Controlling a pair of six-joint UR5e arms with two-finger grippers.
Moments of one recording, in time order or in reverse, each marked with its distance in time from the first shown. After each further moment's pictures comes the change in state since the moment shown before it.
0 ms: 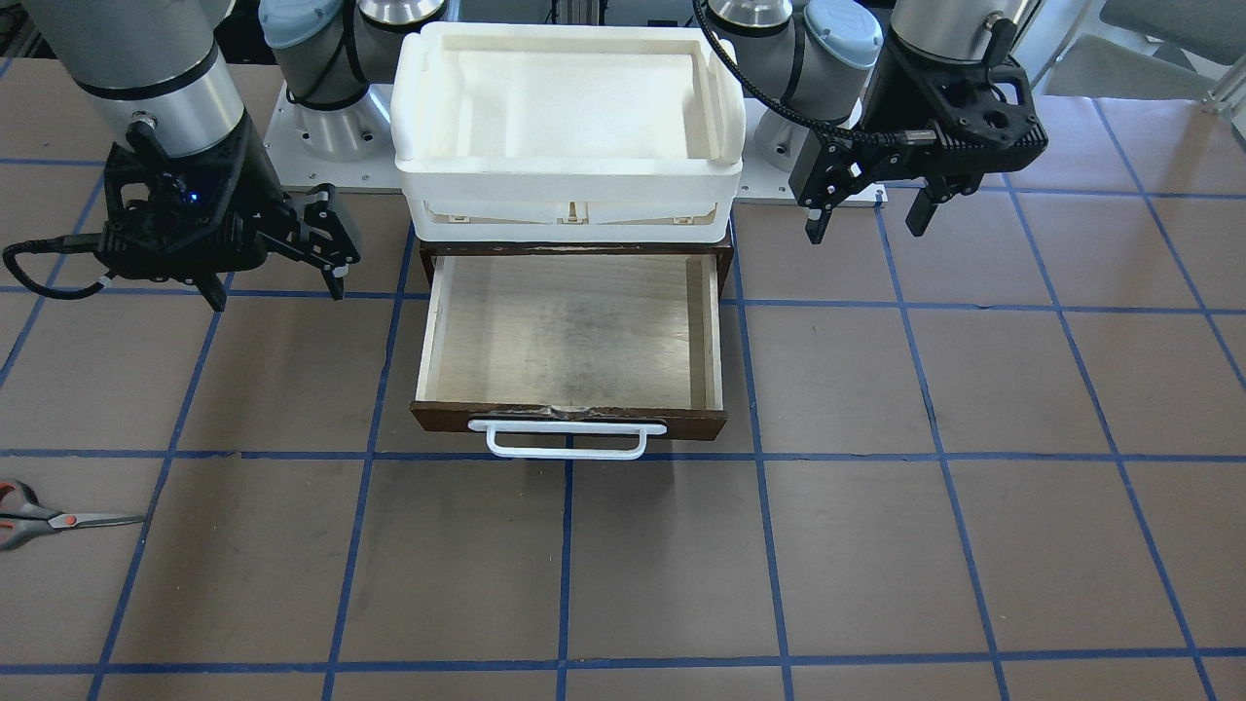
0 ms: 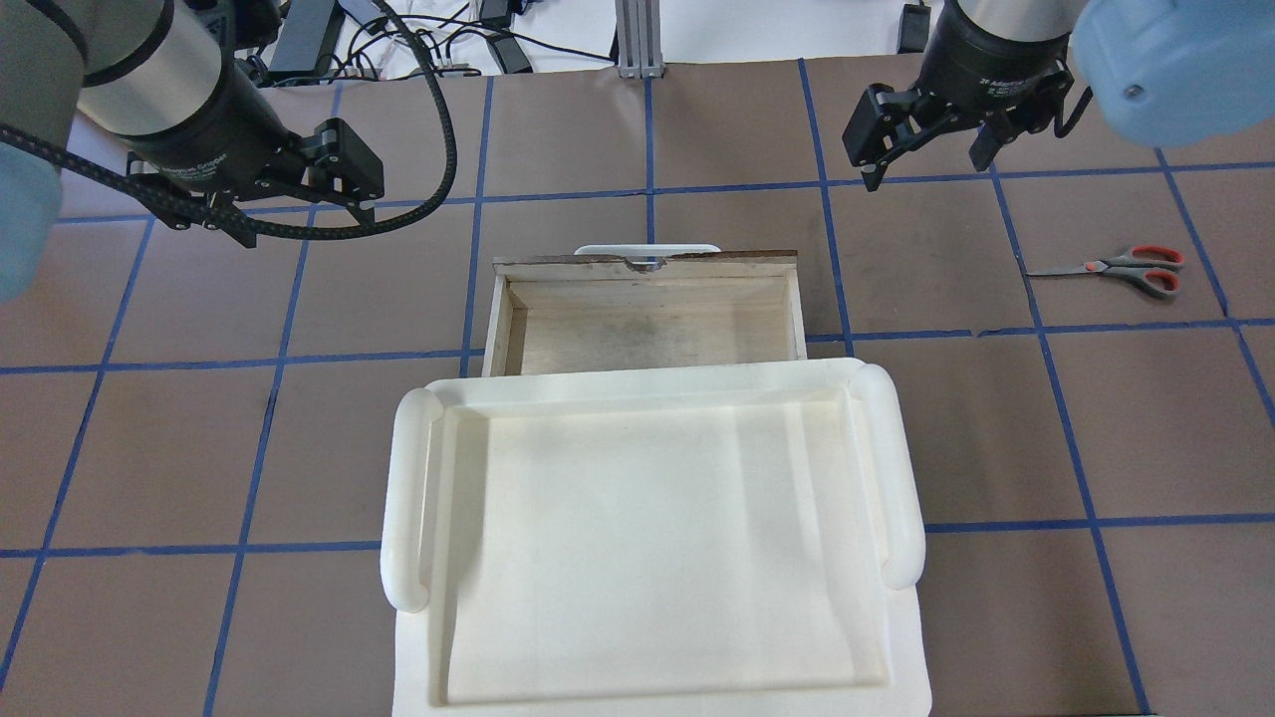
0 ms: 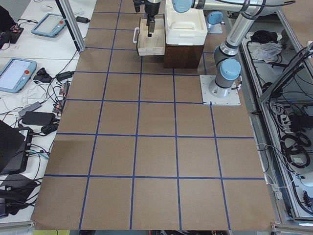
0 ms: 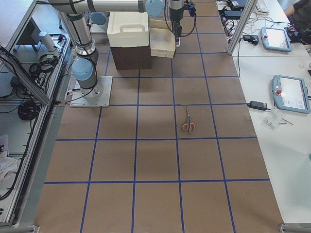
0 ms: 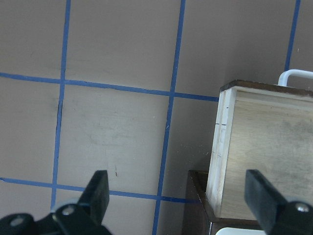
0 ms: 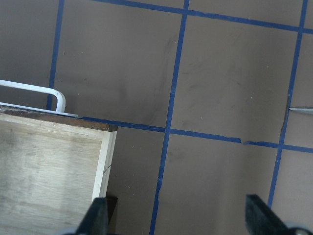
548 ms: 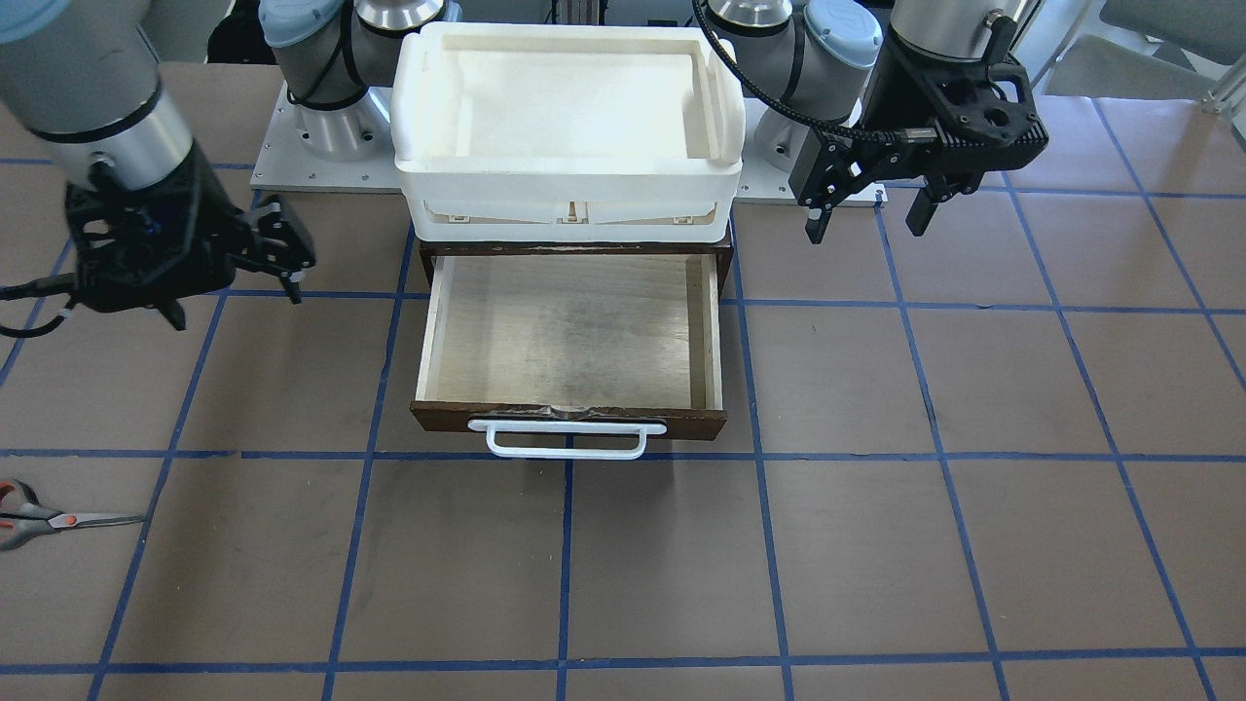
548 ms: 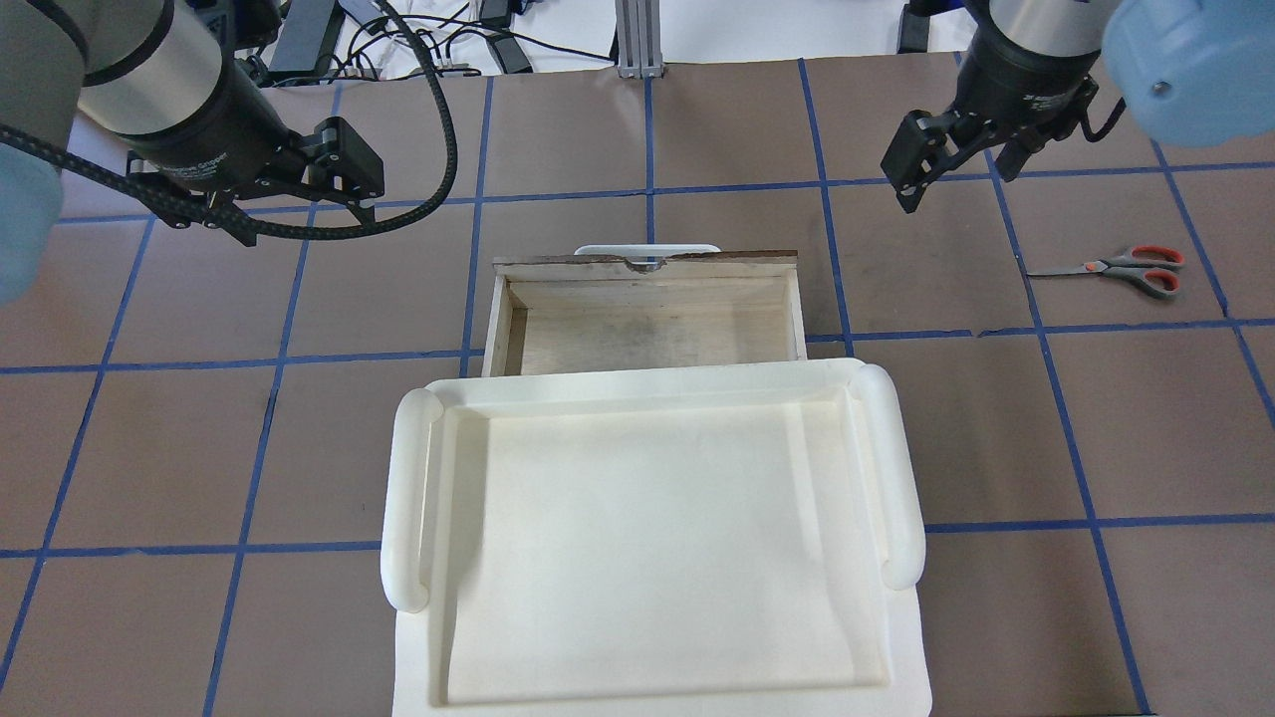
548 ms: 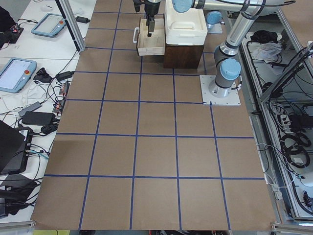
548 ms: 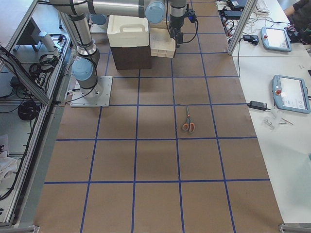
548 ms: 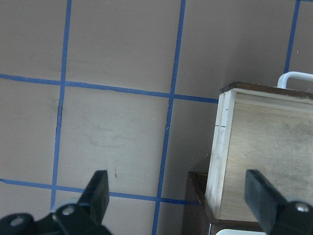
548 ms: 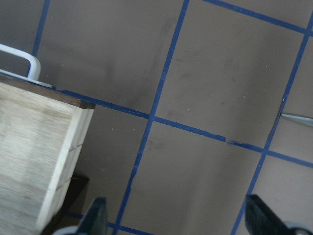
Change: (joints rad) left arm -0.001 0.001 0.000 0.003 0.001 -0.002; right arm -0.122 0.015 0.025 0.020 -0.001 -0.337
